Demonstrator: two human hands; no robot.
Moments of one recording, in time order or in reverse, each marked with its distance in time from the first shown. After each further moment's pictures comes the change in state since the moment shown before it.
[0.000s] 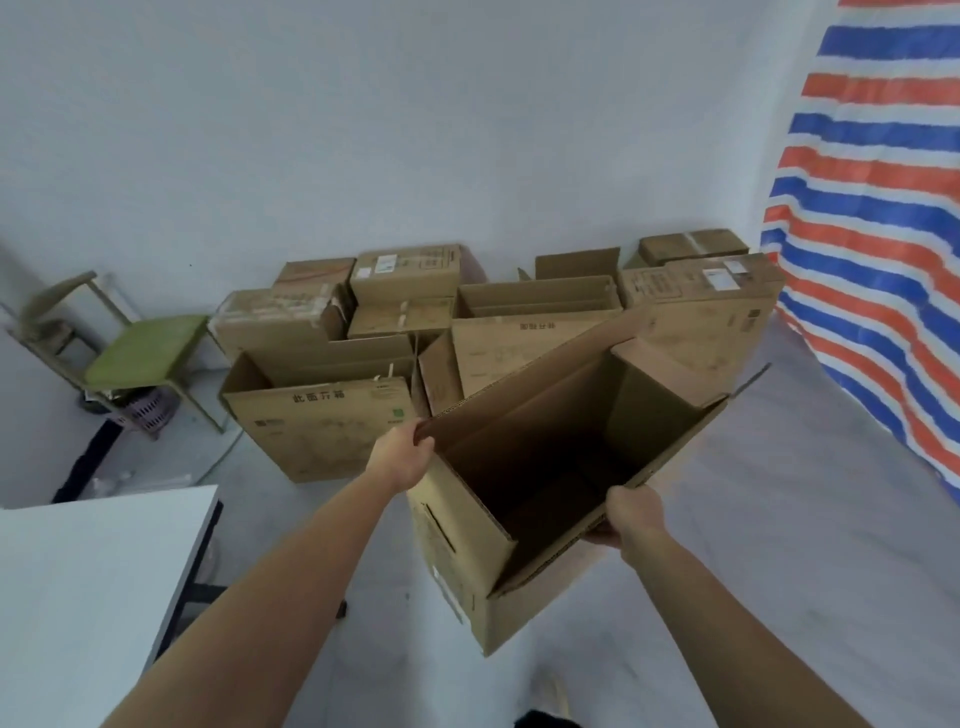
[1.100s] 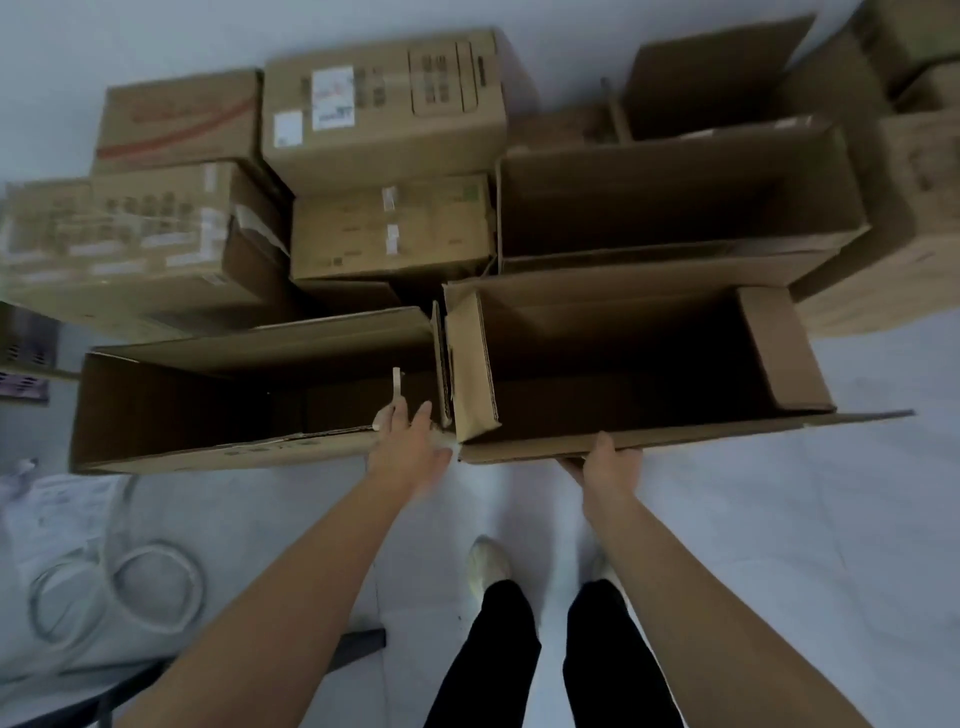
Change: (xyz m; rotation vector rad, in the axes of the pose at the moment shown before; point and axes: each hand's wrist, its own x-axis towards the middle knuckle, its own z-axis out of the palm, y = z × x) left_hand 0.598 -0.208 0.061 0.362 -0.485 -0.182; right_hand 0.475 -0.111 0.434 0.333 0.256 0.333
